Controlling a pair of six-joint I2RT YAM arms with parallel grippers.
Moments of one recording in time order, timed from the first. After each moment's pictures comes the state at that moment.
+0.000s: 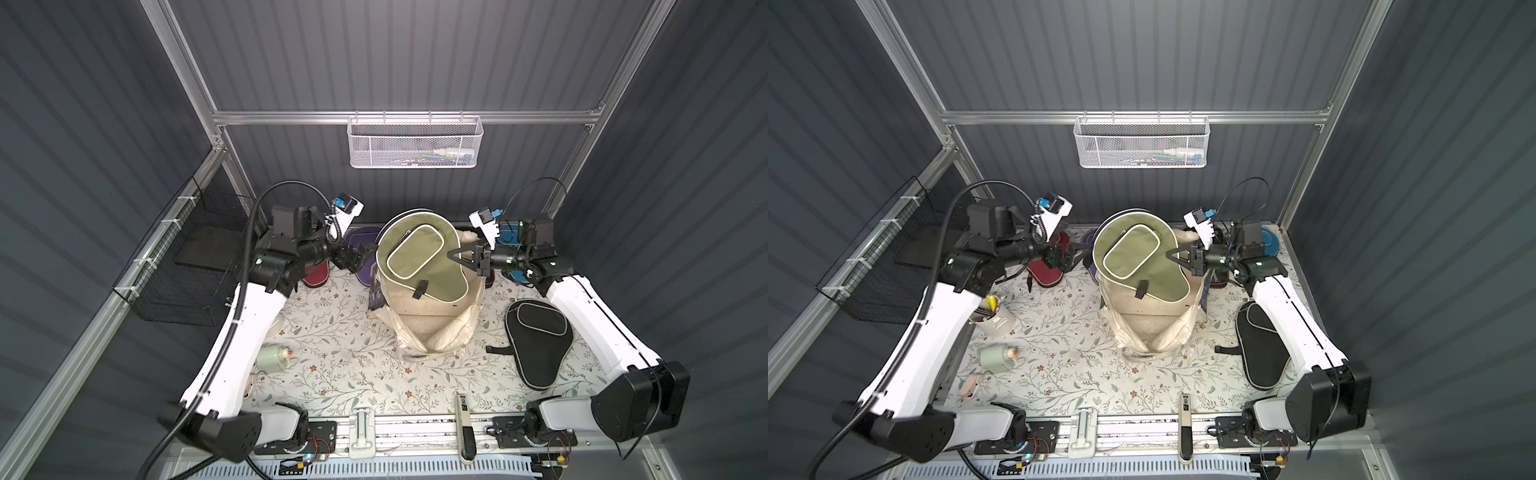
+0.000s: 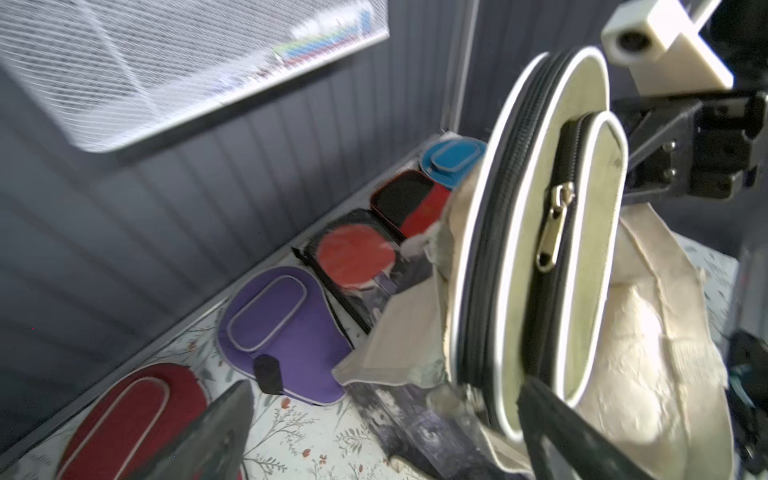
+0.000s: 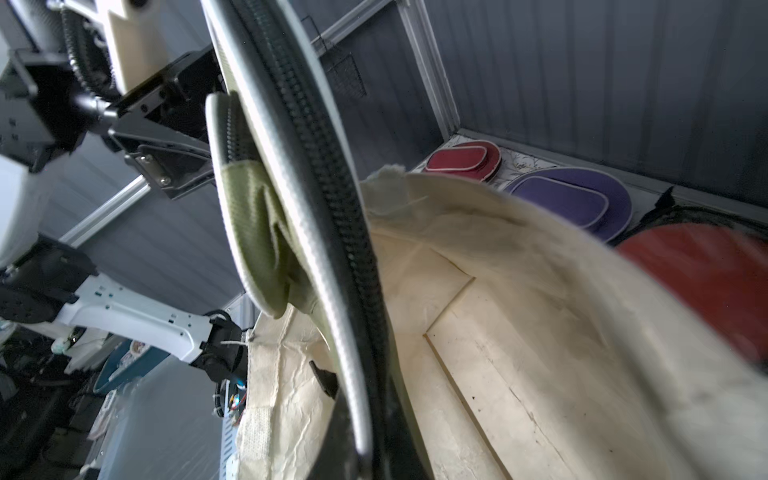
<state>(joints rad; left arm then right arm) -0.34 1.25 1.55 -0.67 0.40 0.22 0.19 1.35 1.25 -0.29 -1.03 0.16</state>
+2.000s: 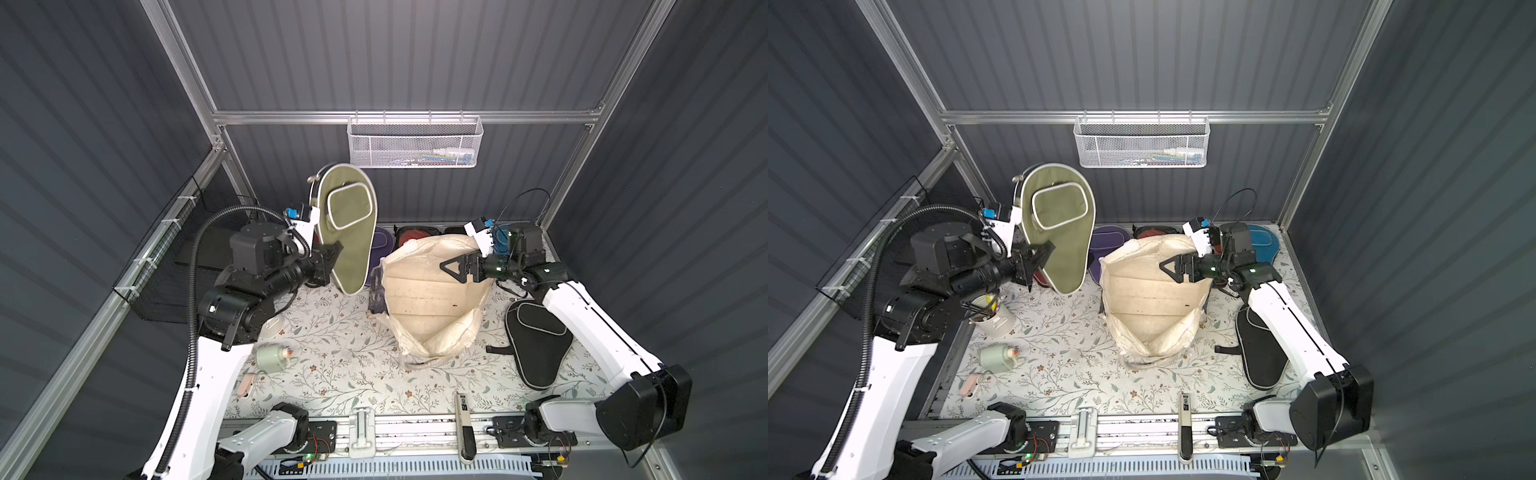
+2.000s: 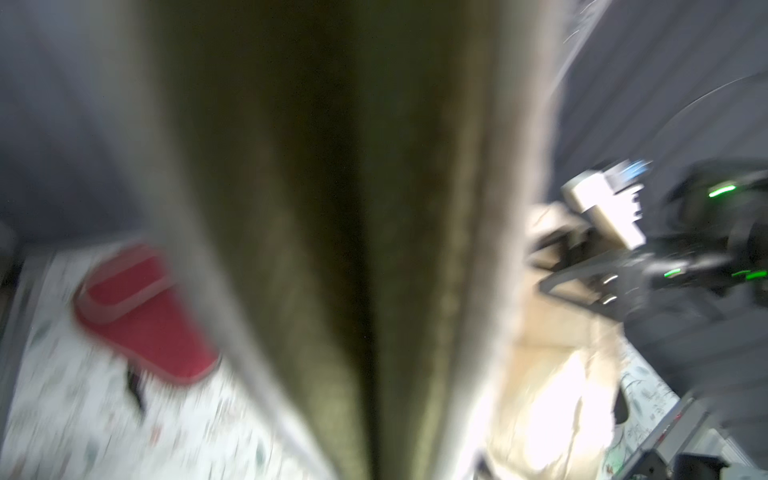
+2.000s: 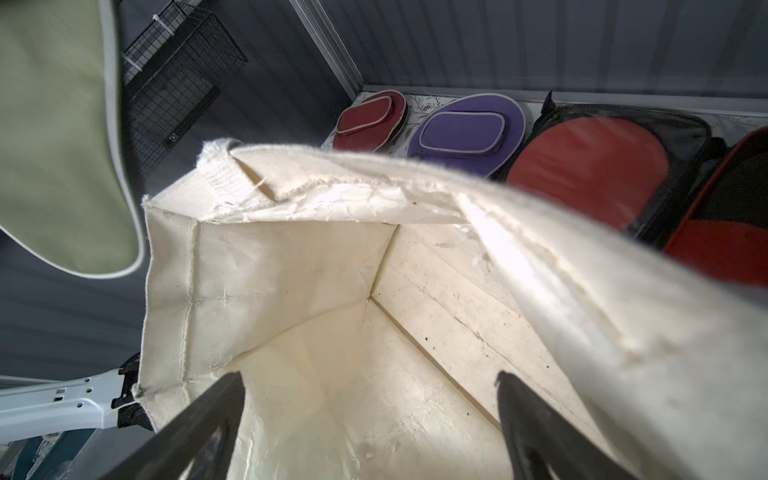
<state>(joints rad) -0.36 1.05 1.54 -0.98 0.16 -0.18 0.28 1.33 1.20 -0.45 -0.67 0.16</state>
